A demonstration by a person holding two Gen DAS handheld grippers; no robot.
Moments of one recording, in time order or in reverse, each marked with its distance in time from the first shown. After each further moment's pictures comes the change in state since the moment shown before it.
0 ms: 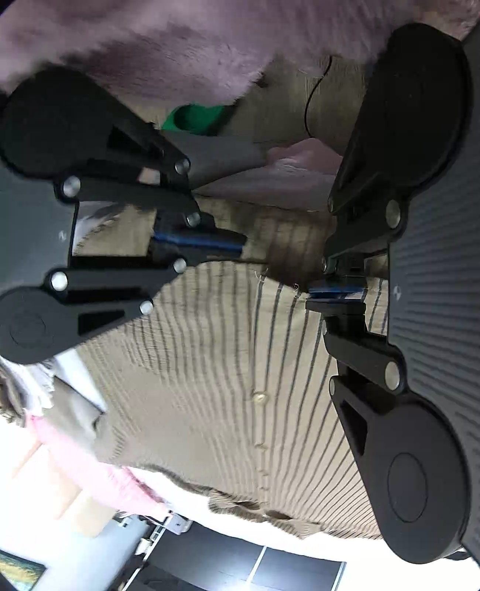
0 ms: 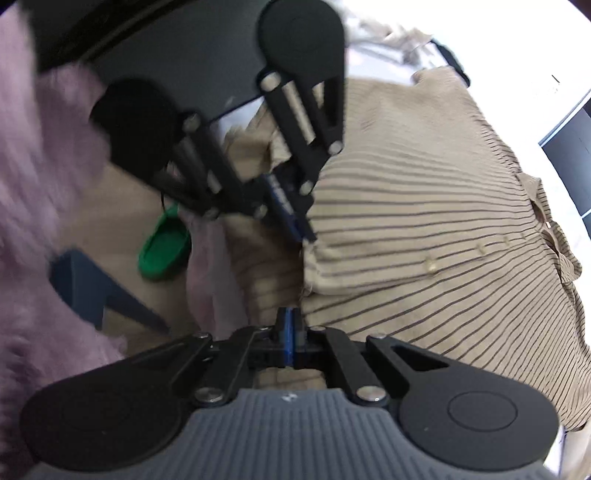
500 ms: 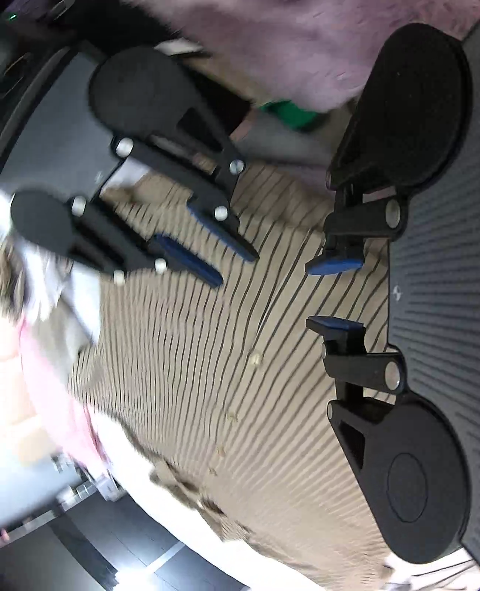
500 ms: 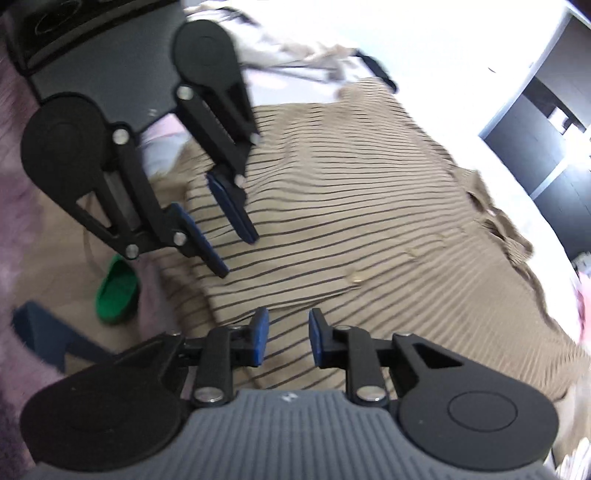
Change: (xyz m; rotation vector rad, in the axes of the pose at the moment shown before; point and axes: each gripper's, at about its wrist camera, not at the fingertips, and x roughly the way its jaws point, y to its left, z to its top) left arm -0.039 0.062 -0.002 -0.419 -0.082 -0.025; right arm -0.024 -0.040 0.005 0.213 -0.112 -0.172
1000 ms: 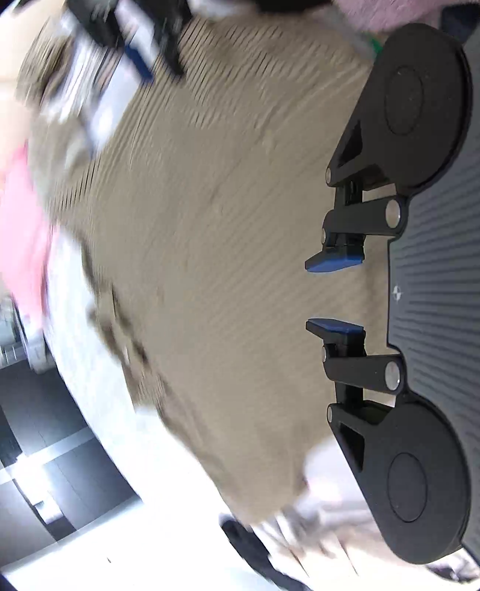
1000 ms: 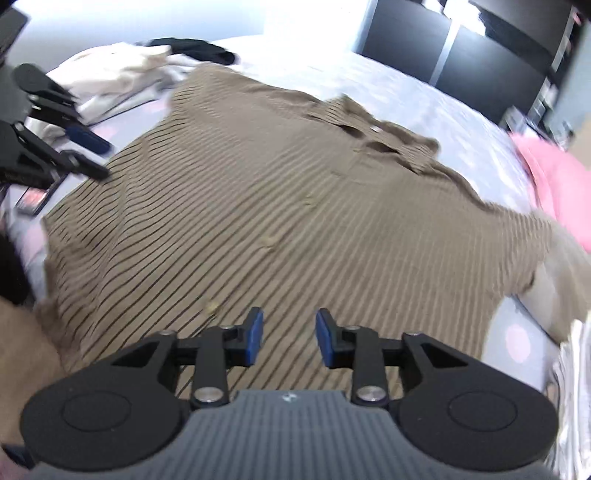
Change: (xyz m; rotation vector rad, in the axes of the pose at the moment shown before) left arm -0.036 0.182 -0.004 -0.390 0.157 0.245; right arm 0.000 -0.137 0.033 0.485 0.153 -0.144
